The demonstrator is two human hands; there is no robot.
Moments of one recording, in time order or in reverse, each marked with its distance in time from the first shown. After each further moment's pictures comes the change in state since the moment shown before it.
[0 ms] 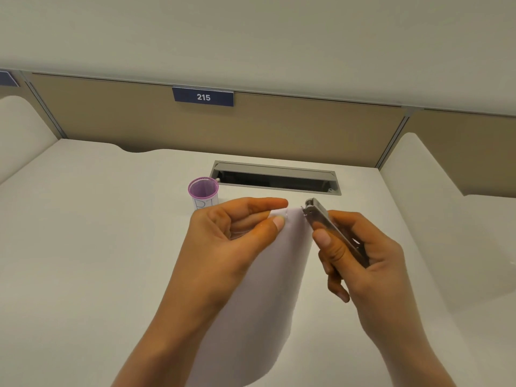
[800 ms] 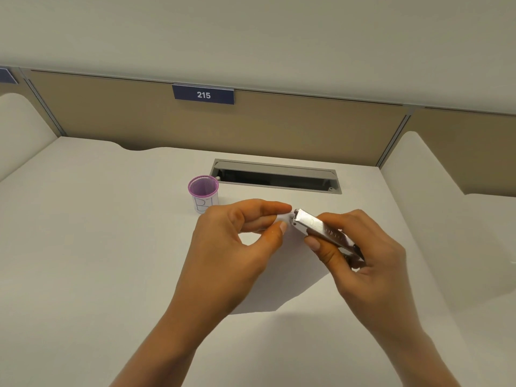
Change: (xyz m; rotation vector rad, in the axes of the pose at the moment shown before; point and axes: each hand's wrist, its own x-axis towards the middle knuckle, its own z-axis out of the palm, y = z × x) left_hand 0.002 0.000 0.005 0.355 0.023 0.113; right_hand 0.006 0.009 -0.004 -0.393 0.017 -0.327
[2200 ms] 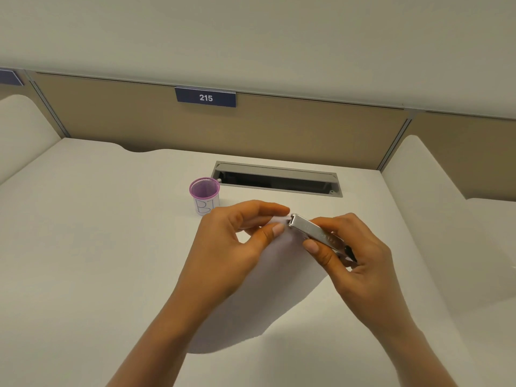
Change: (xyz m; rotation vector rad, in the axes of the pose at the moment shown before) left_hand 0.013 -0.016 0.000 0.035 -0.053 0.083; right_hand 0.001 0.022 0.005 0.079 -0.078 0.045
